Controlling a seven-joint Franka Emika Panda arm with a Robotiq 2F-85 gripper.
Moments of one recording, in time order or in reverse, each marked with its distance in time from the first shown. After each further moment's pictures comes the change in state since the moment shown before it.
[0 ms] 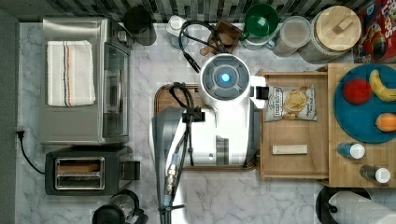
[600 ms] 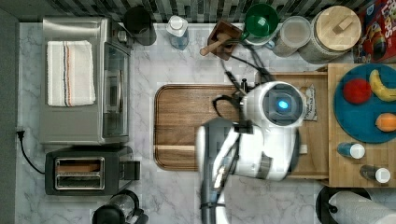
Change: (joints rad) arm -0.074 -0.032 -0.111 -0.168 0.036 0.164 -0.147
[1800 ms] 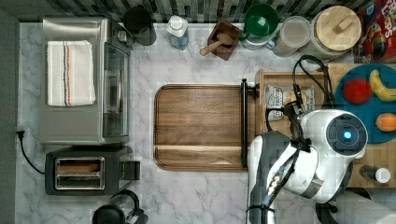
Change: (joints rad) arm -0.171 0.001 -0.063 -0.072 -0.068 0.105 0.156
